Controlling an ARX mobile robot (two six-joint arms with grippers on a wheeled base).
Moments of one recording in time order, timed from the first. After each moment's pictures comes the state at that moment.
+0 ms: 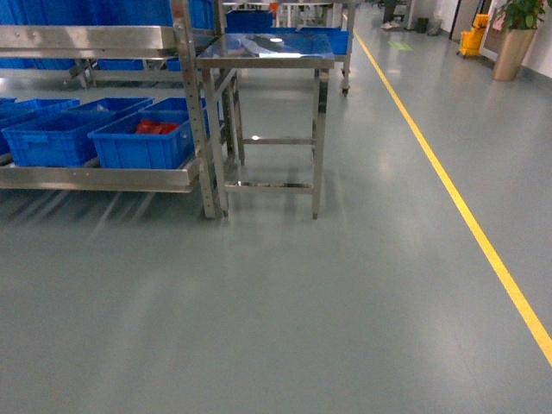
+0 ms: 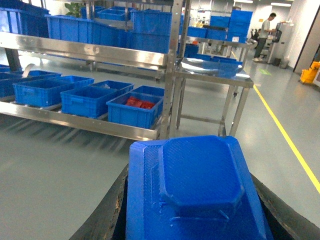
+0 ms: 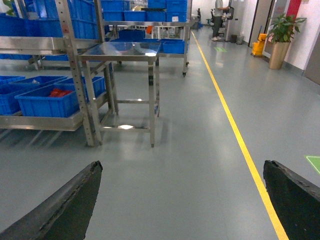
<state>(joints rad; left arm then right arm) -0.28 0.28 0.14 0.18 -0.47 -0.10 0.00 0.00 0.01 -0.01 0.00 0.00</state>
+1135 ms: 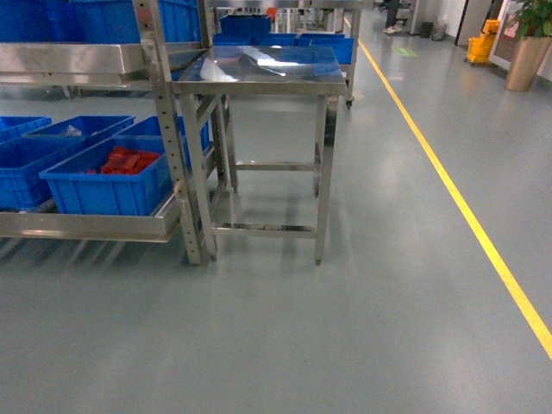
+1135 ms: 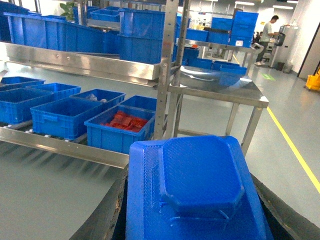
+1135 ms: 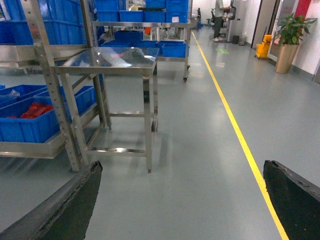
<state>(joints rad) -0.28 0.28 0.14 0.19 -0.46 -0.10 0.00 0.00 0.01 0.00 0.00 0.00</state>
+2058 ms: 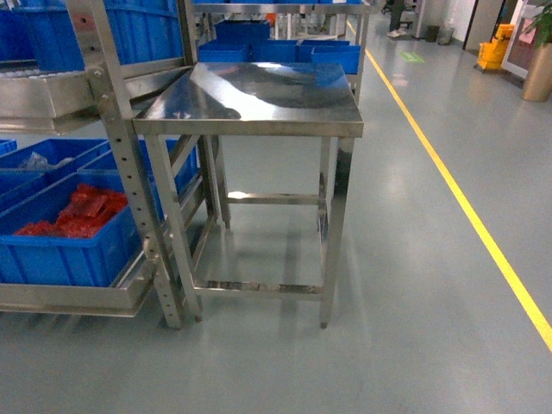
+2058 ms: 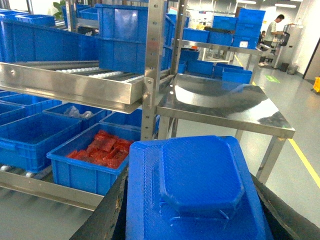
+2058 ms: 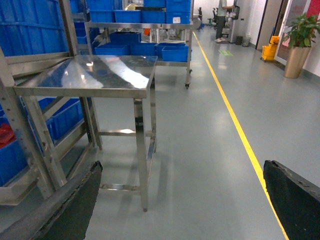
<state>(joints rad) -0.28 0.28 0.14 0.19 -0.46 -0.10 0.00 0.00 0.01 0.00 0.00 0.00</state>
